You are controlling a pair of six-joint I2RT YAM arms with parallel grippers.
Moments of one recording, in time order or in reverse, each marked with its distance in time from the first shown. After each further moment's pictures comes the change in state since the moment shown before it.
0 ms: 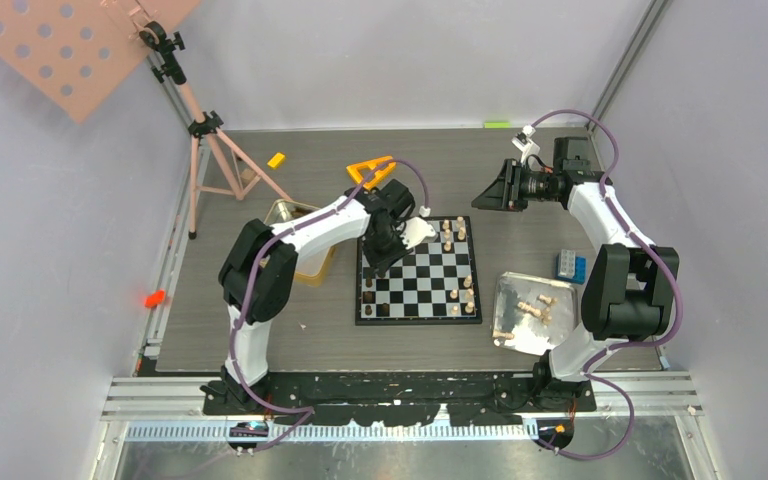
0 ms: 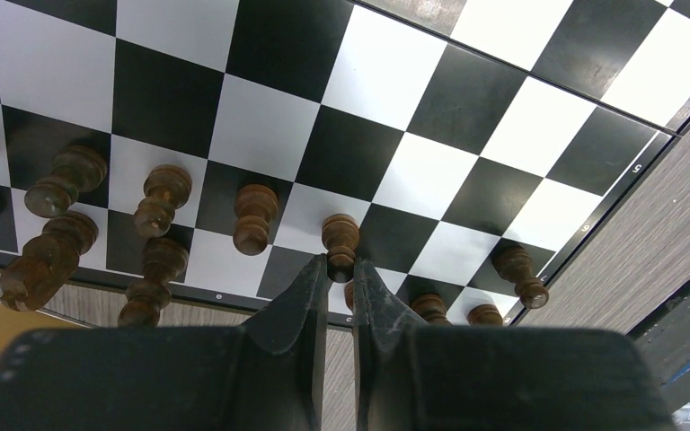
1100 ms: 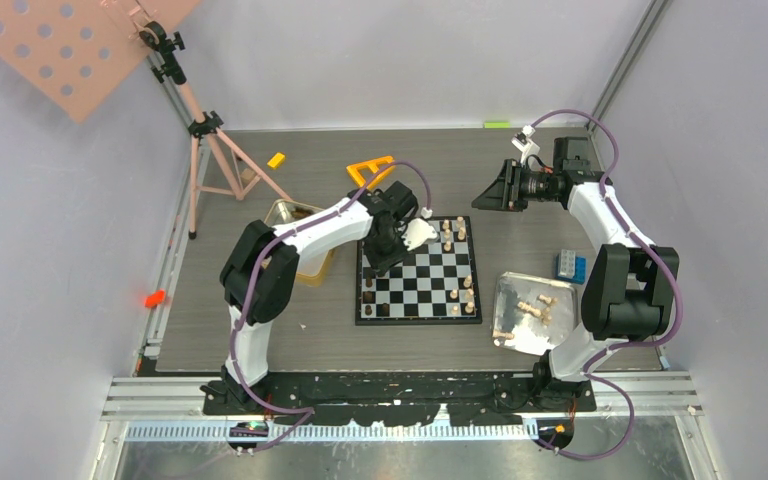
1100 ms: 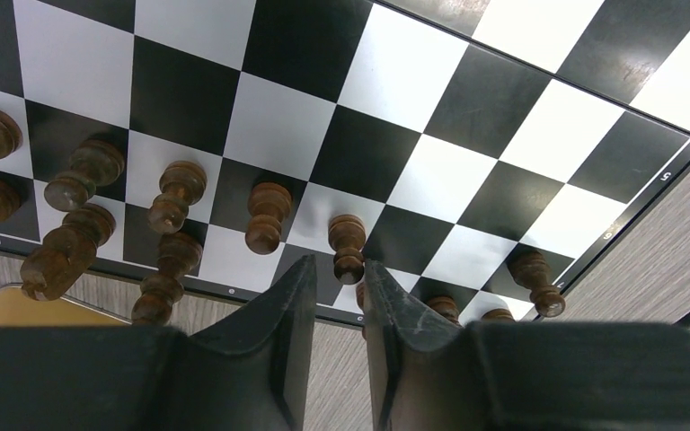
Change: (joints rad) left arm -0.016 0.001 0.002 0.006 -0.064 -0.006; right arm 0.000 0.000 0.000 -0.003 0.000 -0.014
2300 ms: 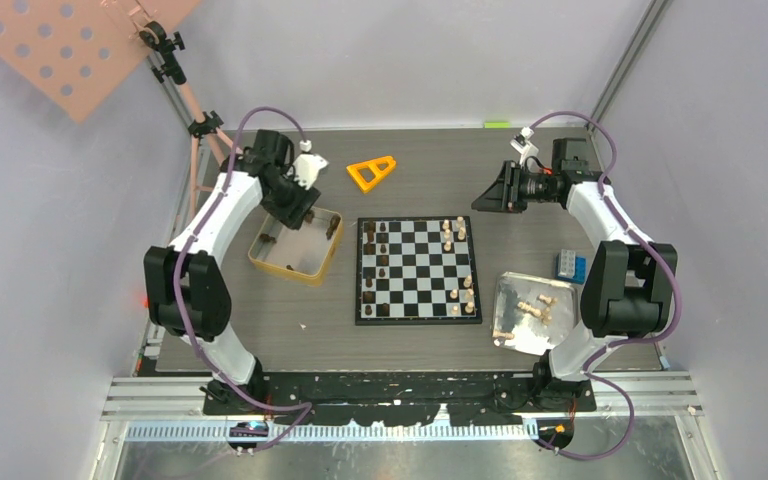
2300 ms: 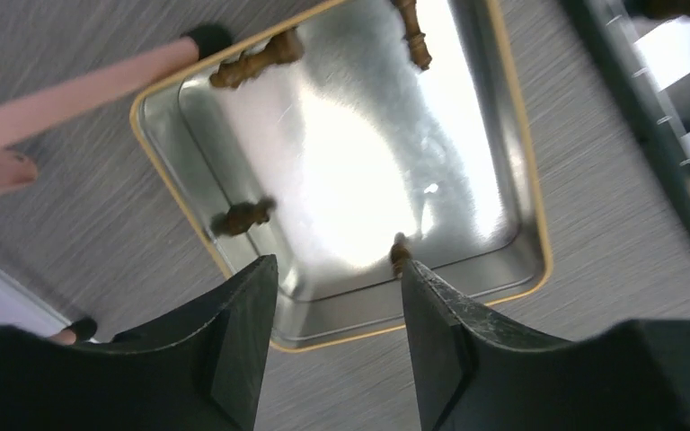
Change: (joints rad) left arm 0.531 -0.301 -0.048 -0.039 -0.008 0.033; right arm 0.000 0.013 0.000 -0.008 0.000 -0.003
